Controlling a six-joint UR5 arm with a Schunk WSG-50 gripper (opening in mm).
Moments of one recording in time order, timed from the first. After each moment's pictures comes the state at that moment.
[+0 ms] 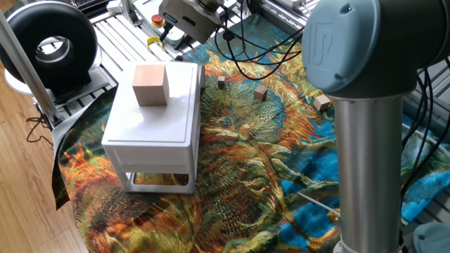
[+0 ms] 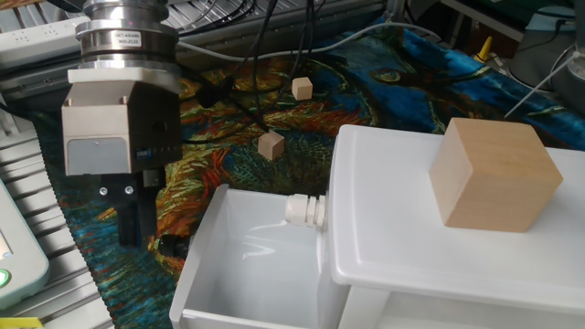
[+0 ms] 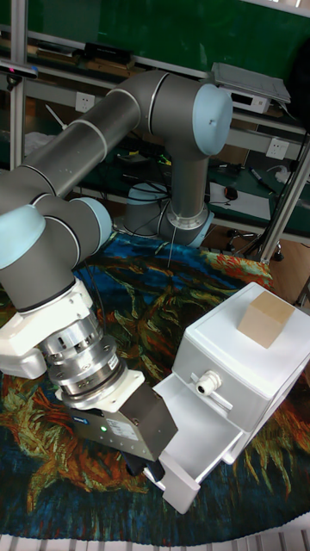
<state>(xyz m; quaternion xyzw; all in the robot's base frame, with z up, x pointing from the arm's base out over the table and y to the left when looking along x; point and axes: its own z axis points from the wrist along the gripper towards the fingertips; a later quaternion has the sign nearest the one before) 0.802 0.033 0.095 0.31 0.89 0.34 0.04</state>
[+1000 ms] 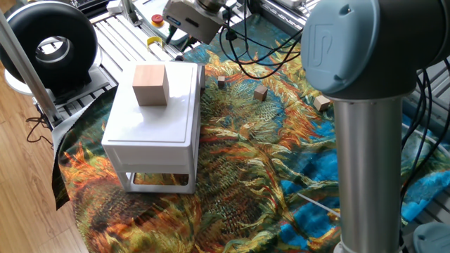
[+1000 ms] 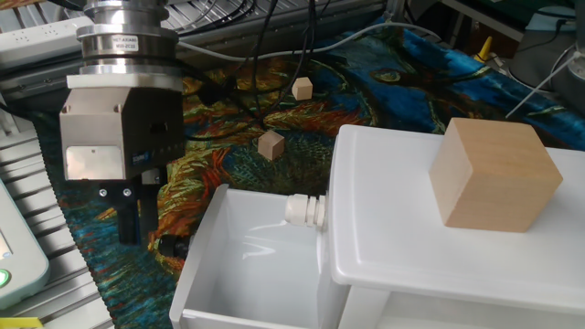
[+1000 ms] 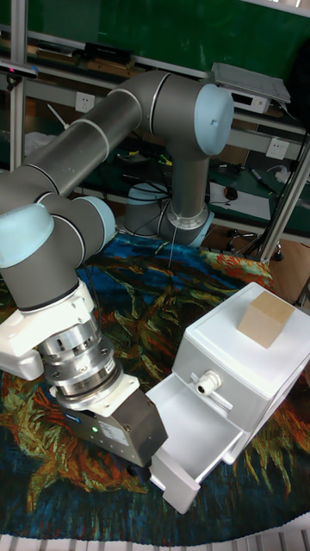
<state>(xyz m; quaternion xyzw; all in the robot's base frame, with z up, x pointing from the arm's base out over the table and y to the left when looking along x) 0.794 0.008 0.076 0.33 0.90 0.28 0.04</state>
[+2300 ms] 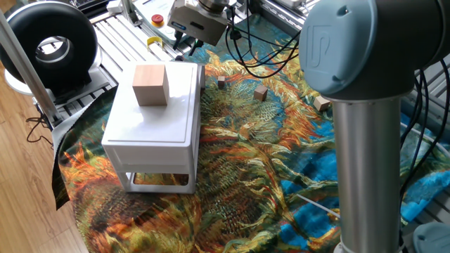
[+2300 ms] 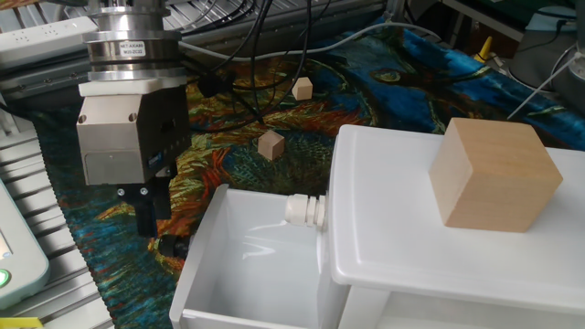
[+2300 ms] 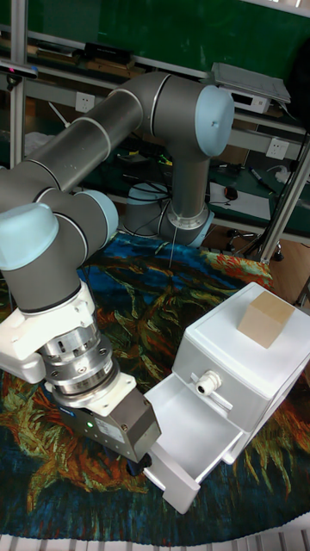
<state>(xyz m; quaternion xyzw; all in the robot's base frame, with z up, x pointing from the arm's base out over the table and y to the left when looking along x) 0.777 0.001 0.068 0.32 0.91 0.26 0.02</state>
